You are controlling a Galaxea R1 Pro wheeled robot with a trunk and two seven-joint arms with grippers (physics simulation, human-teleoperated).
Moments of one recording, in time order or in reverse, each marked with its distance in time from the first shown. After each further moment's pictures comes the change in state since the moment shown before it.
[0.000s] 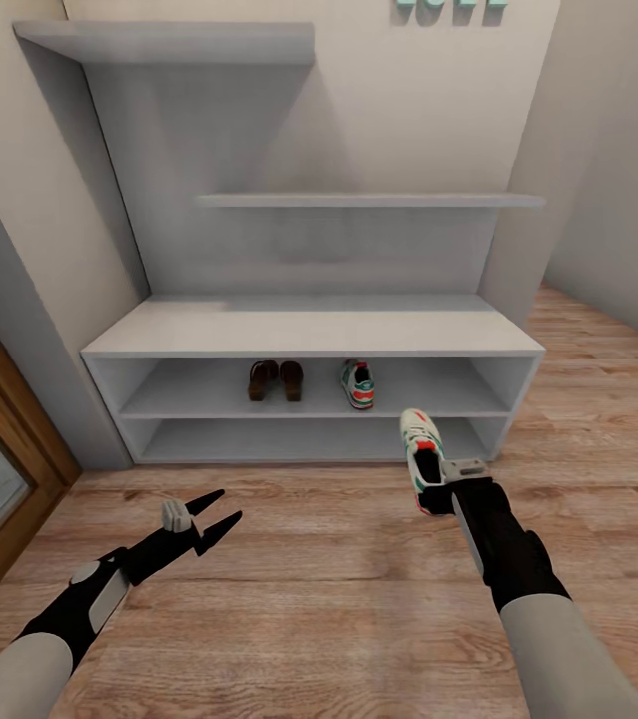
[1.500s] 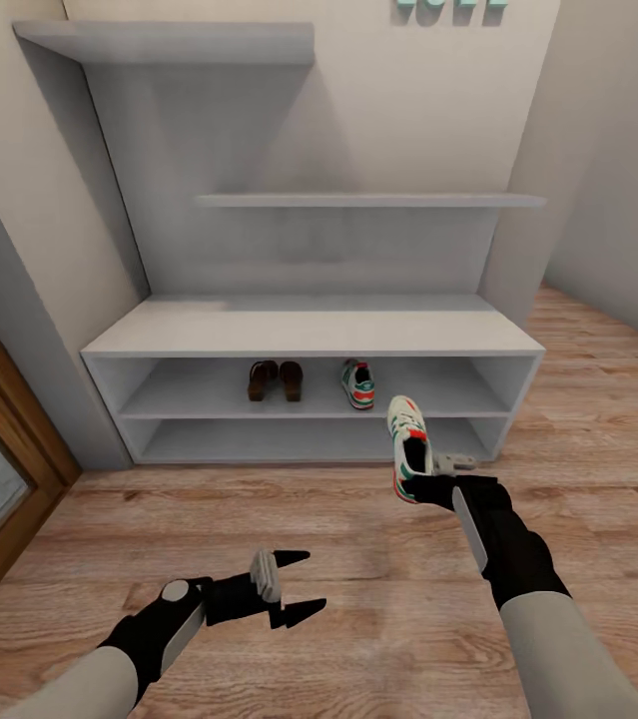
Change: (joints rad) left arm 0.018 -0.154 -0.443 0.048 -0.090 -0.088 0.094; right arm -0.006 -0.002 0.000 0.000 -0.239 -0.070 0.002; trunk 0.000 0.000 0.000
